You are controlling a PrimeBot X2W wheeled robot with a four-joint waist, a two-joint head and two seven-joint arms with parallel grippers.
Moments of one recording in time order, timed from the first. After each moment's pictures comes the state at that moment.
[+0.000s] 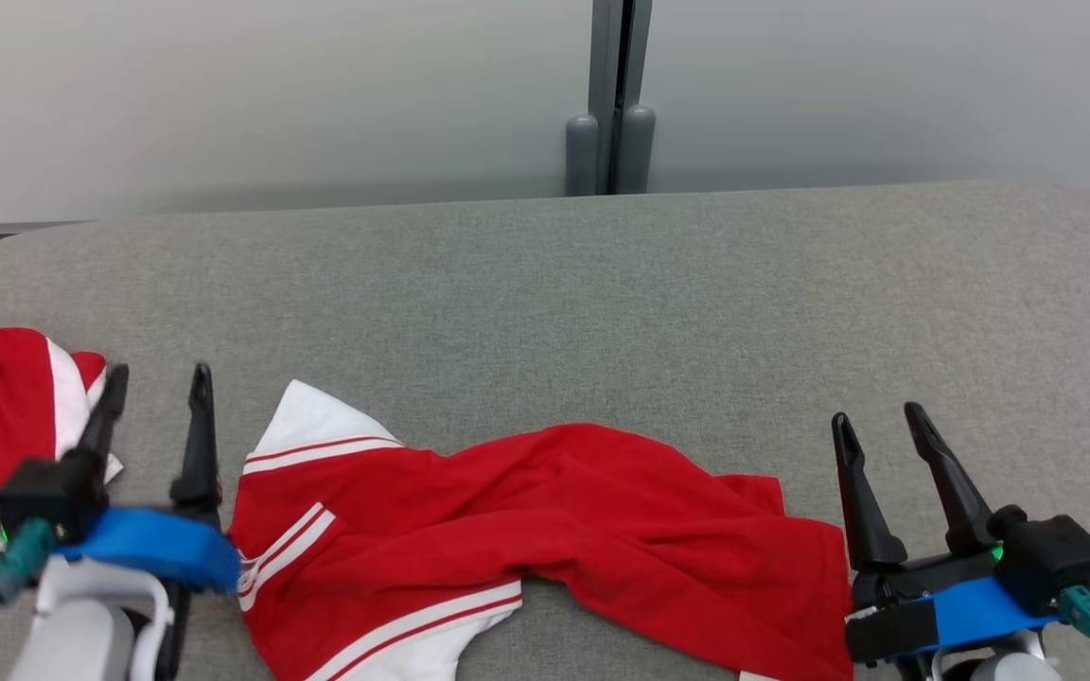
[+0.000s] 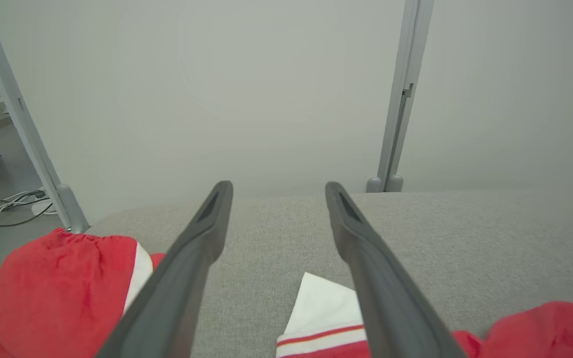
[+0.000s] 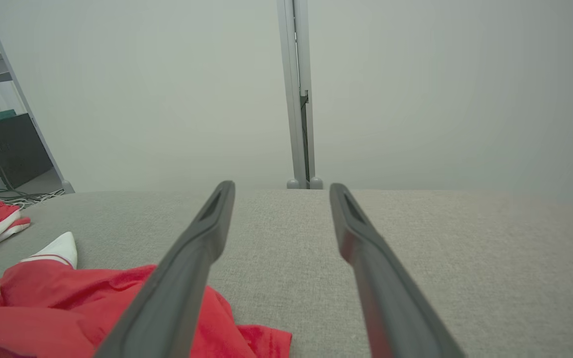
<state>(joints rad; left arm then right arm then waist) -0.16 0.32 -0.15 0.24 -0.34 0.00 -0.19 -0.05 -0.06 0.05 0.08 0.17 0.13 -0.26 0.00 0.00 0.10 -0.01</state>
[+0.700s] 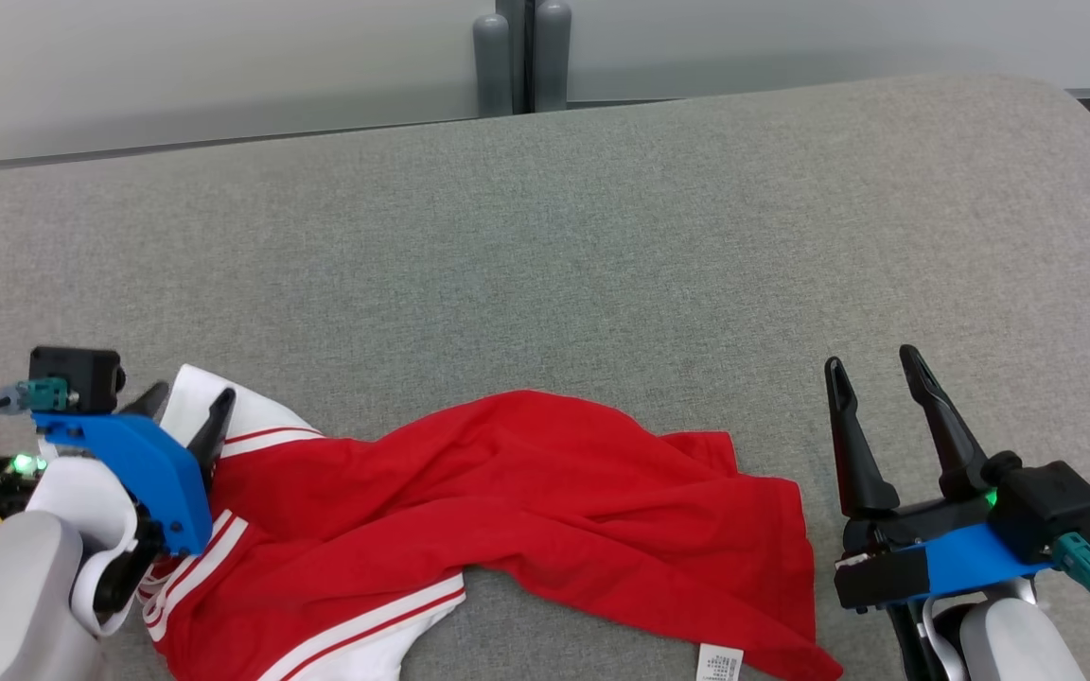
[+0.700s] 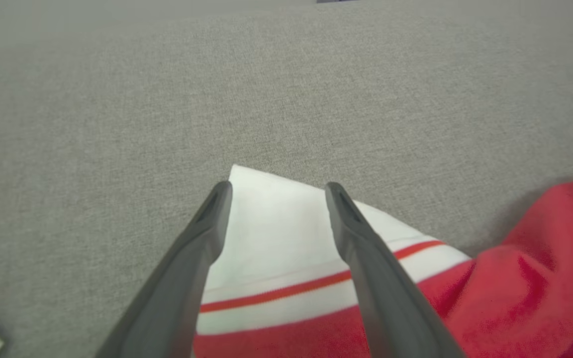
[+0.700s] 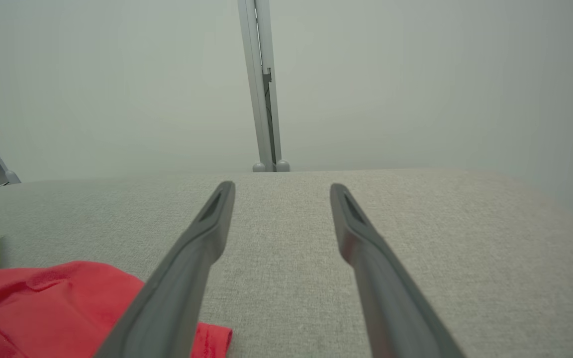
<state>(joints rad) -0.45 0.48 -0.38 0.51 -0.61 -0.13 0.25 -0.15 -0.06 0.05 0.12 0.15 0.13 -0.26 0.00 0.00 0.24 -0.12</state>
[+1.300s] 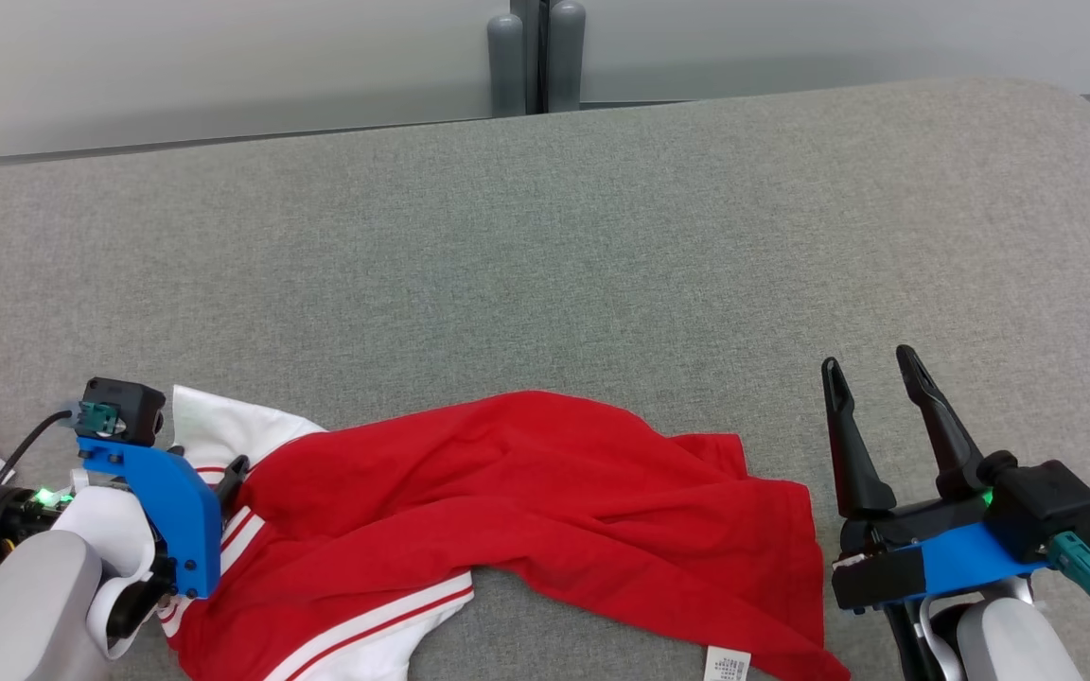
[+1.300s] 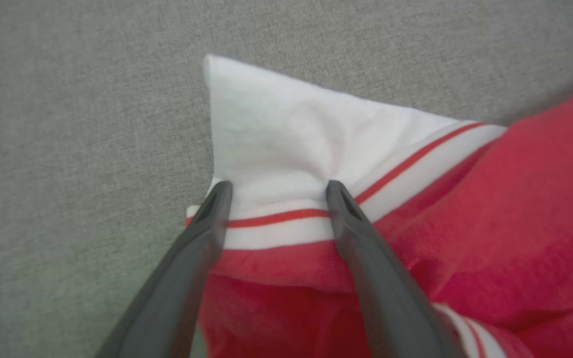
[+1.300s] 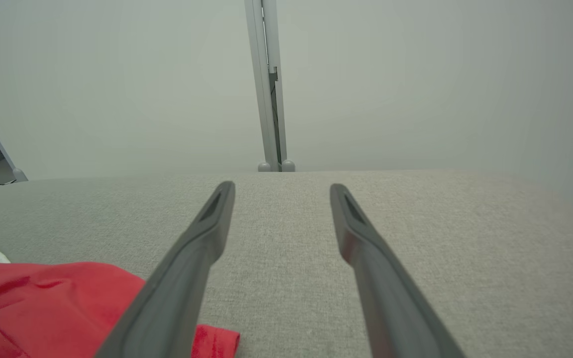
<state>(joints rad) -0.46 0.53 -0.54 0.59 -0.64 -0.12 0.36 -0.16 -0.05 0.05 0.13 0.15 0.13 -0.26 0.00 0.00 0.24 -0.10</state>
